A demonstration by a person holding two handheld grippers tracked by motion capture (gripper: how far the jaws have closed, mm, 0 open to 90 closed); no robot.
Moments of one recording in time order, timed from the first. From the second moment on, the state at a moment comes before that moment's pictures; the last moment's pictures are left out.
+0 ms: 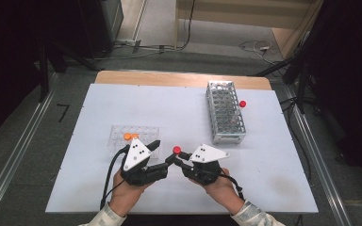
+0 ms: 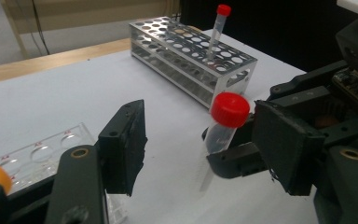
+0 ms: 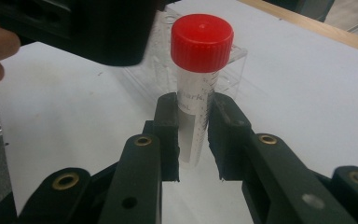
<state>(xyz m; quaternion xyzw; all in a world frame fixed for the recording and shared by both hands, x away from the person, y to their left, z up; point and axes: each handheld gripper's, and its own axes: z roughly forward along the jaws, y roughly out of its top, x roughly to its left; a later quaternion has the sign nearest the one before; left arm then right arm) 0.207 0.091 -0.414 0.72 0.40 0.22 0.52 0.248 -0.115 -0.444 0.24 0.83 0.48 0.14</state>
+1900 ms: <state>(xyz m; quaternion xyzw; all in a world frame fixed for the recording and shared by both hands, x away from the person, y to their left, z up) 0.192 0.148 -0.404 0.71 0.41 0.23 0.53 0.262 -0.165 -0.441 0.28 0.82 0.48 0.15</state>
